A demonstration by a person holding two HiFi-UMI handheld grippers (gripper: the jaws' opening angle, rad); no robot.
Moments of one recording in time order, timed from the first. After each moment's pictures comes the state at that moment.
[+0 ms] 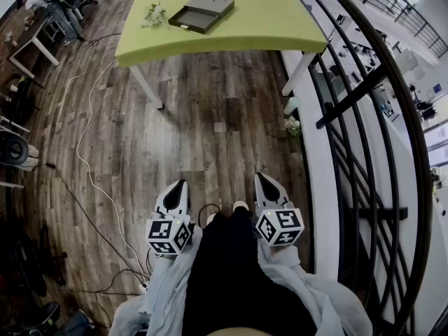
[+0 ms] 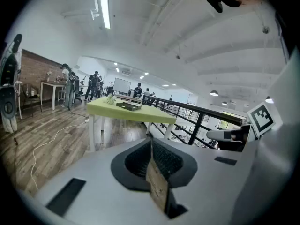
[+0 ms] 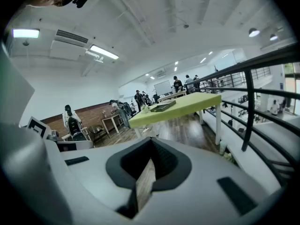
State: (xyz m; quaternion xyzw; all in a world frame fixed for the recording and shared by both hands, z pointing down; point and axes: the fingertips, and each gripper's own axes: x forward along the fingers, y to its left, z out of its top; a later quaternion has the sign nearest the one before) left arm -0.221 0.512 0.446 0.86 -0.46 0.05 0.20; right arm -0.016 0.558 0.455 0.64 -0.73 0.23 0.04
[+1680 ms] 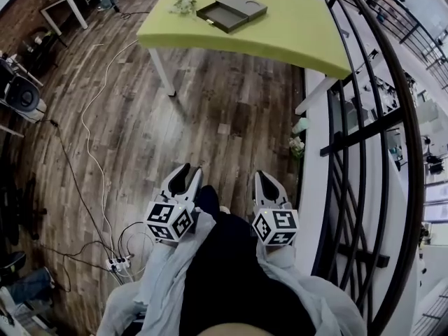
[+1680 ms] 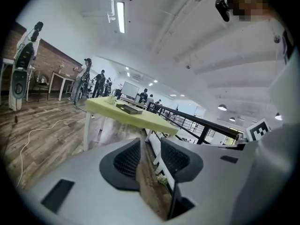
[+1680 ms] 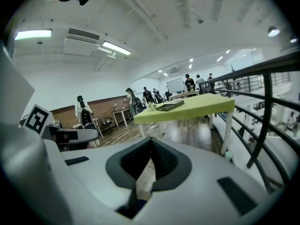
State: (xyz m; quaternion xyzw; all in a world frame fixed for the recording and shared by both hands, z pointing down) left arm -0.134 0.495 0.436 0.84 -0.50 -0.02 0.23; right arm 0.046 0.520 0.460 0.58 -0.78 0.21 0.08
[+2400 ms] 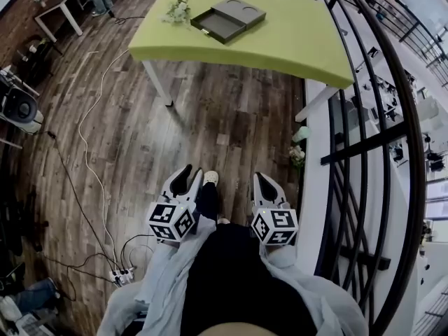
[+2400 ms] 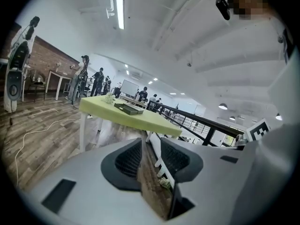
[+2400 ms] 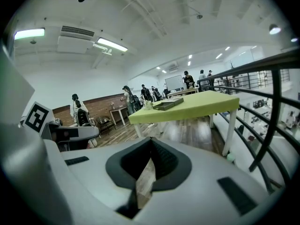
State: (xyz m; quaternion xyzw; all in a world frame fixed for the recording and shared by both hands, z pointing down) left arm -0.122 0.406 0.442 0.84 -0.49 -0.01 0.23; right arm 0.052 0.437 0.472 0.58 -0.78 0.22 0.09
